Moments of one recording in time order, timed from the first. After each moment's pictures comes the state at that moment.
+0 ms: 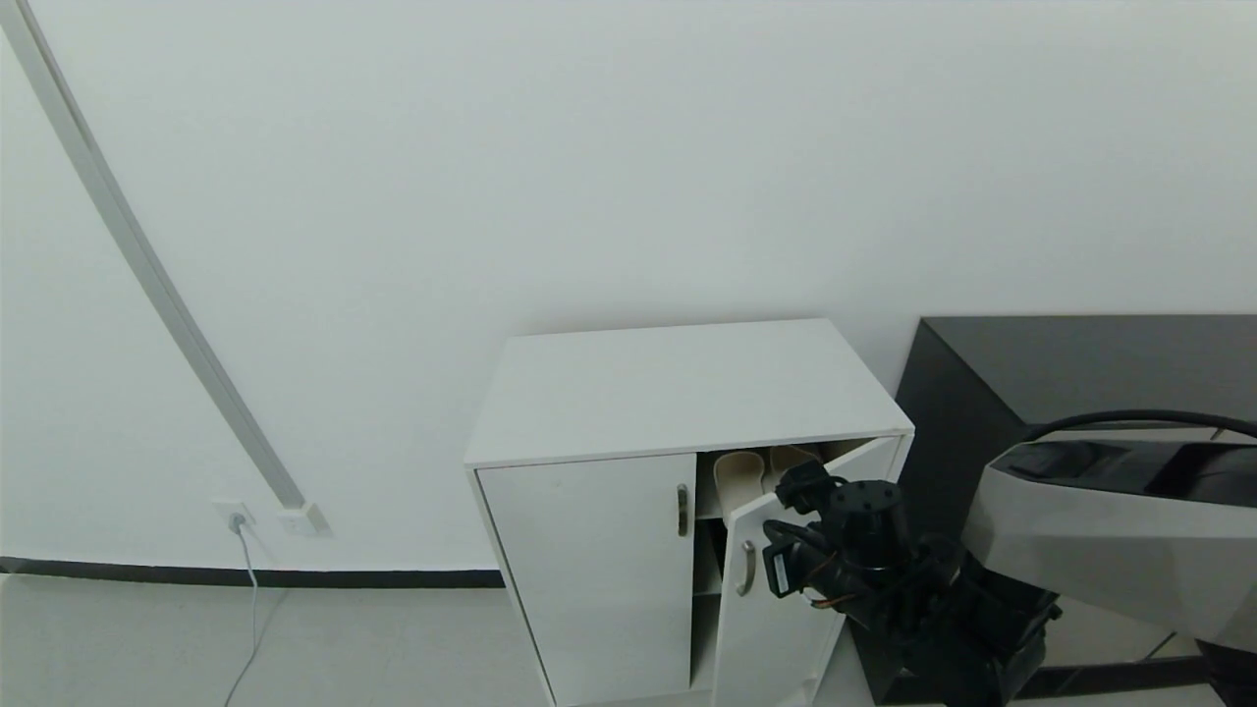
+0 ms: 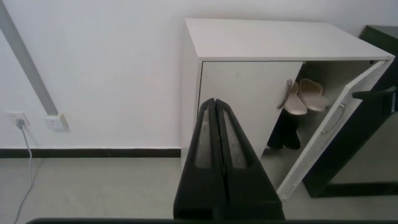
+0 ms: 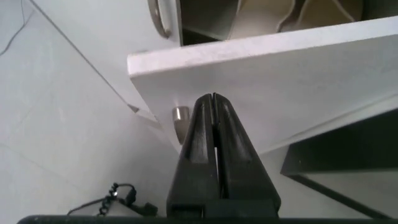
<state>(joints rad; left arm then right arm) 0.00 0.00 0.00 0.00 -0.01 -0.07 0.59 2.33 -0.77 -1.20 -0.14 0.02</state>
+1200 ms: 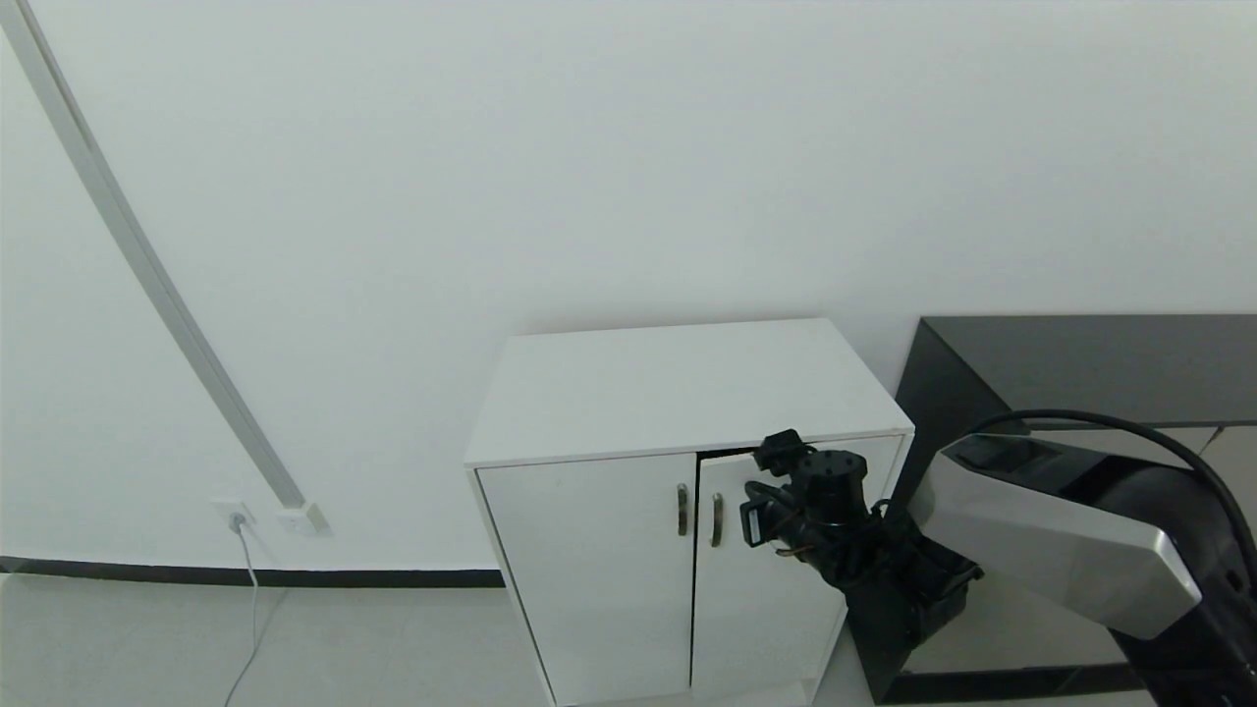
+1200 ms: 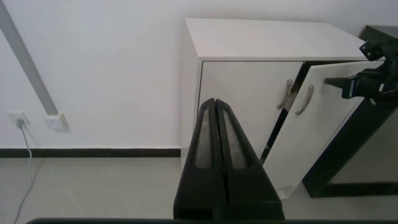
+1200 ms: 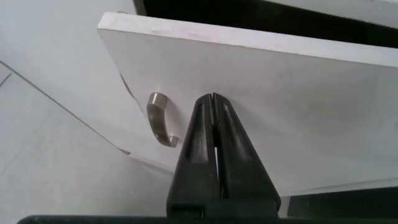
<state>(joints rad) 0.00 0.00 0.00 0.00 -0.01 -0.07 0.54 2.49 -1.10 -1.11 -0.15 0.02</state>
